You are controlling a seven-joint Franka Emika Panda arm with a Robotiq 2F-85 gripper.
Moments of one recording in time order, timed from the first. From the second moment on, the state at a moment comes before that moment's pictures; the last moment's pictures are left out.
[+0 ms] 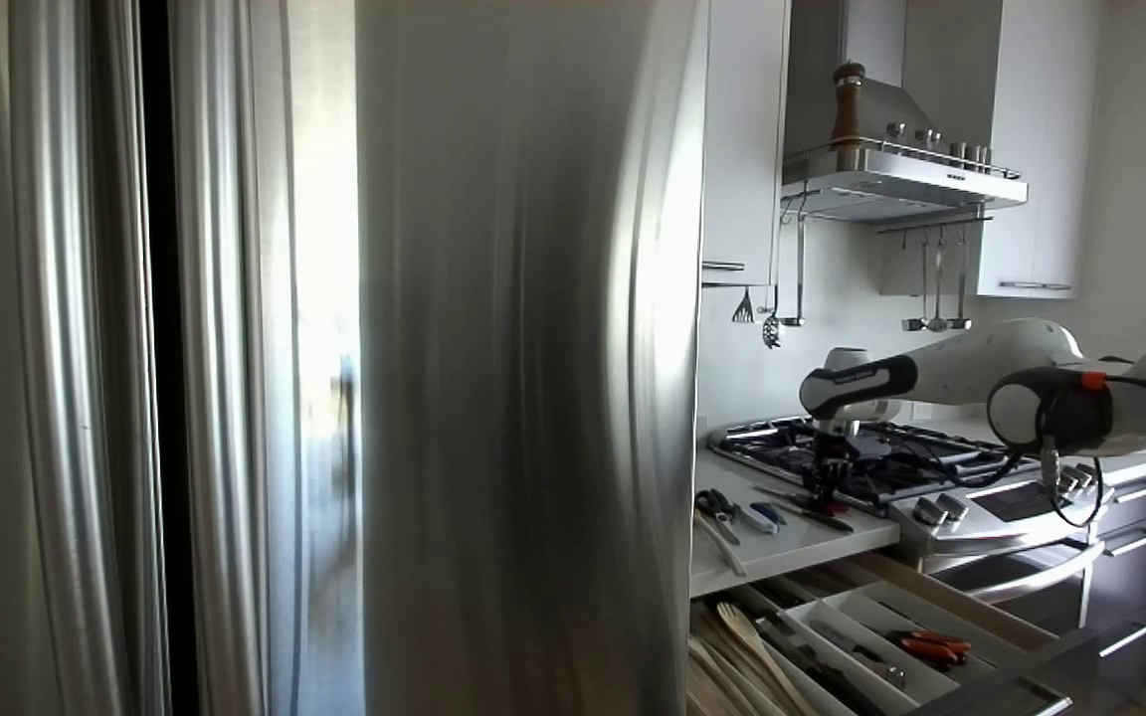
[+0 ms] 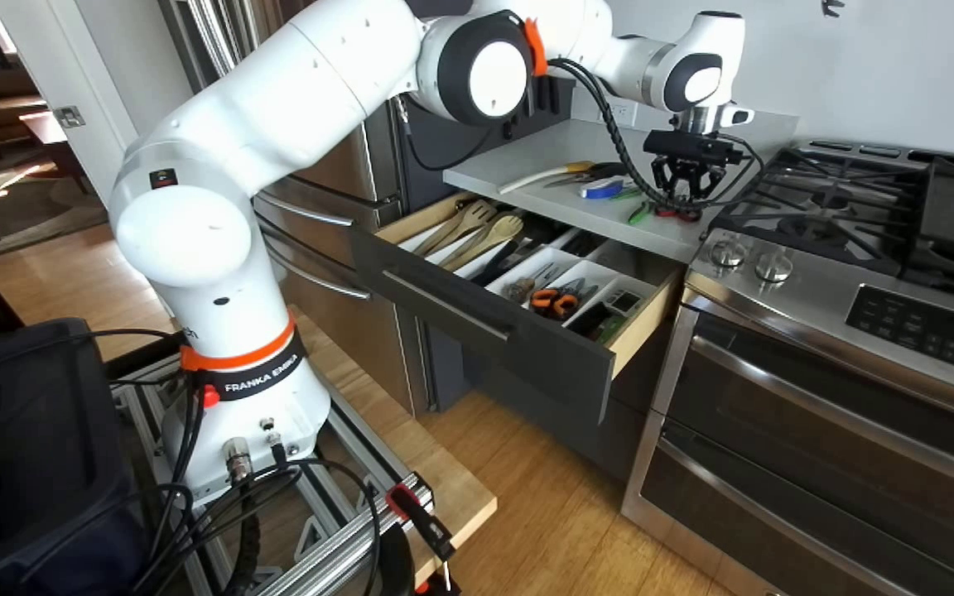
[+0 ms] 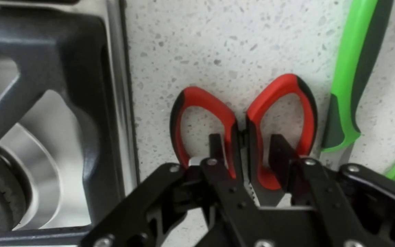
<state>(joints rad) -0.21 1.02 -0.02 -0.86 0.06 2.03 -0.39</state>
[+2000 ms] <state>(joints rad) -0.13 0.90 0.14 -0.77 0.06 2.21 -0.68</state>
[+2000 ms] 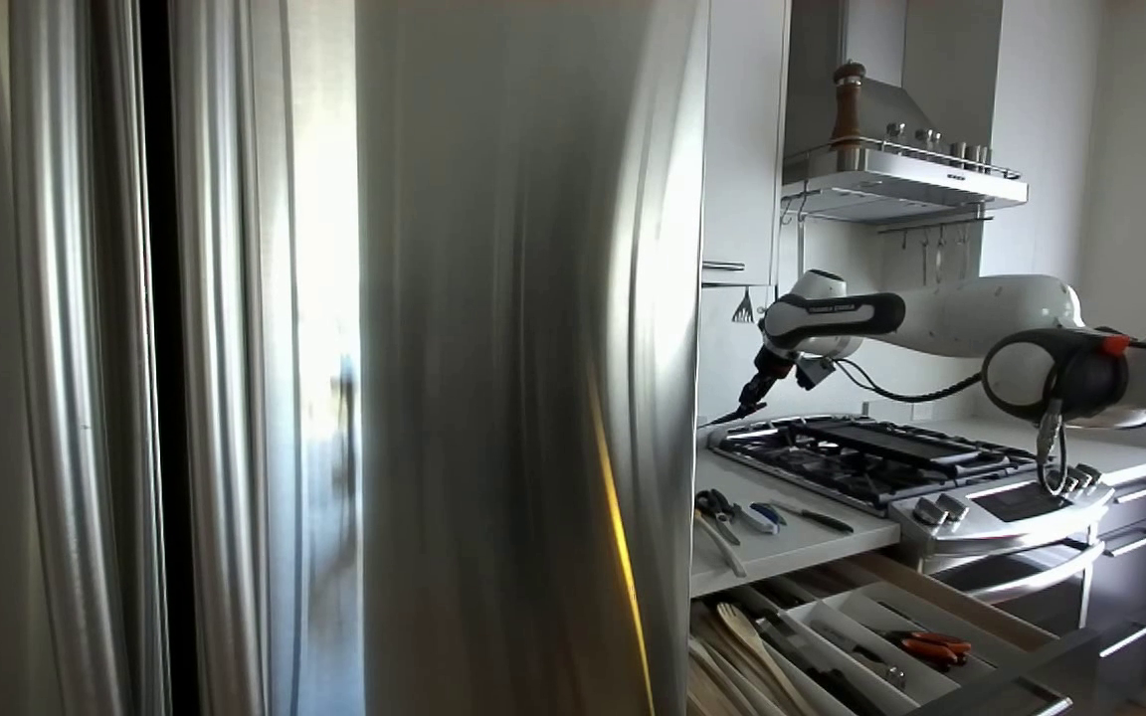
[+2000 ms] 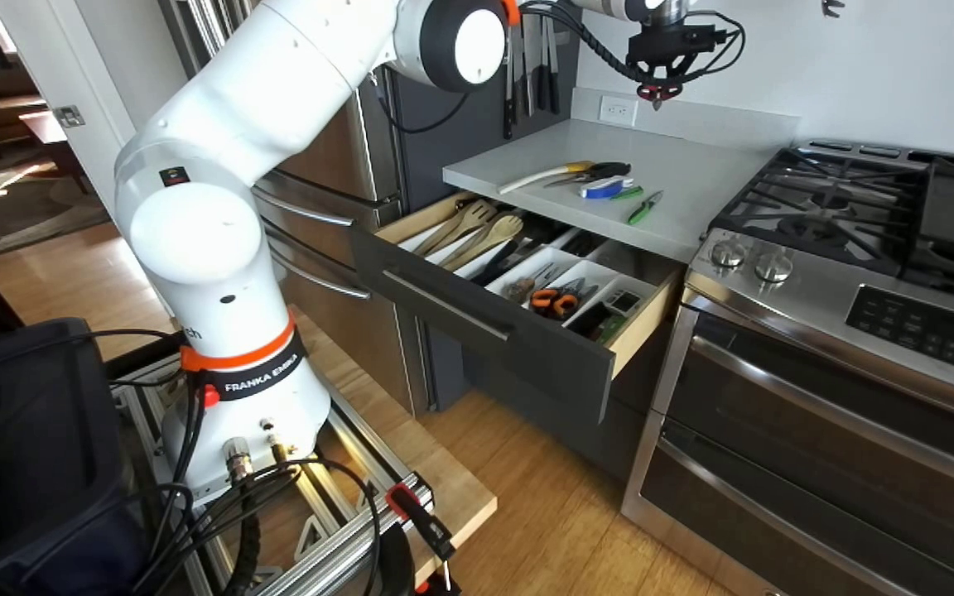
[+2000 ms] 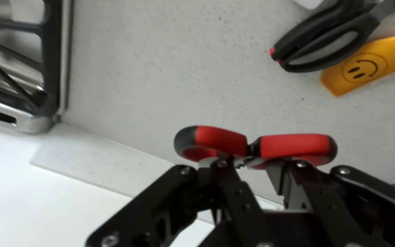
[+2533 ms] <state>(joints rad) -0.10 0.84 0.27 -1.04 0.08 2.33 -0.89</state>
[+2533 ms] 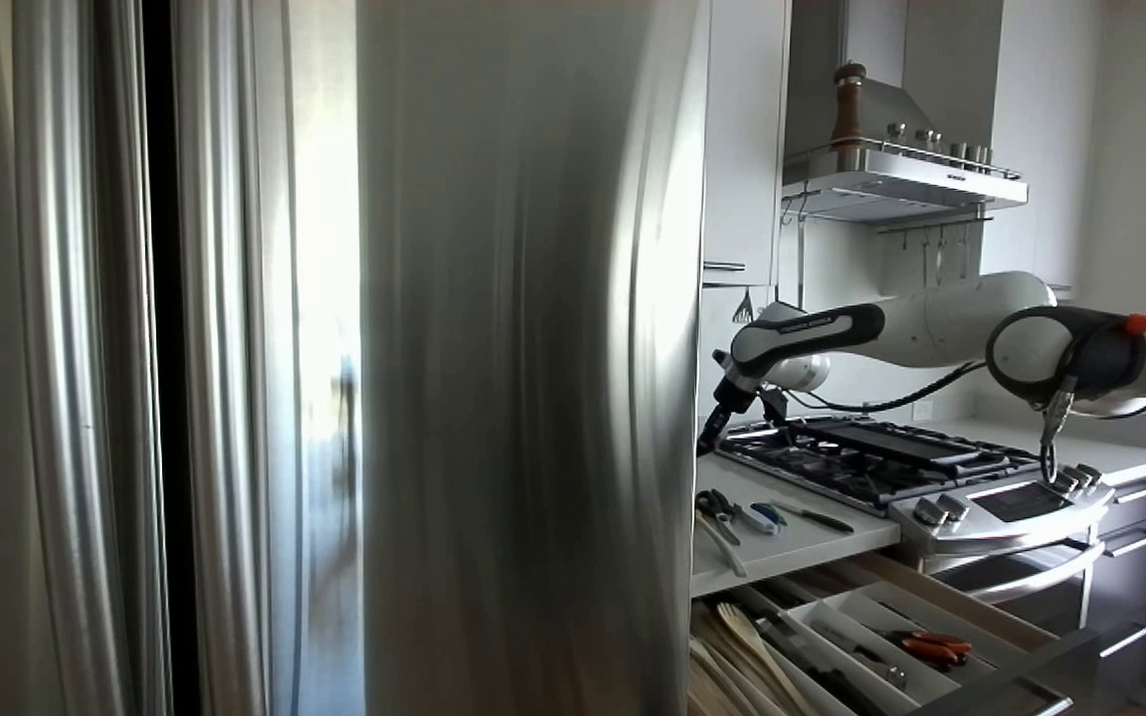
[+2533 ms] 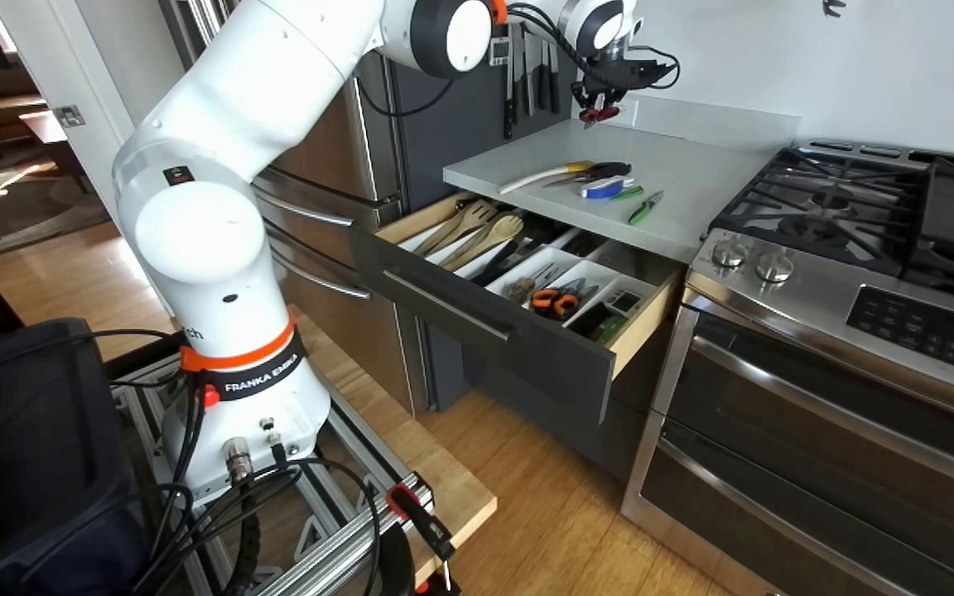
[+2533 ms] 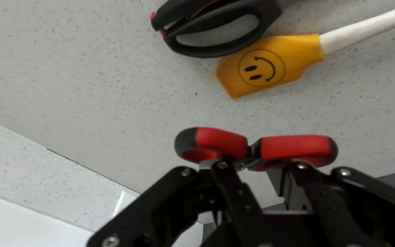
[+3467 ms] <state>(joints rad) -0.12 0.86 0.37 -1.11 0.21 2.33 -1.19</state>
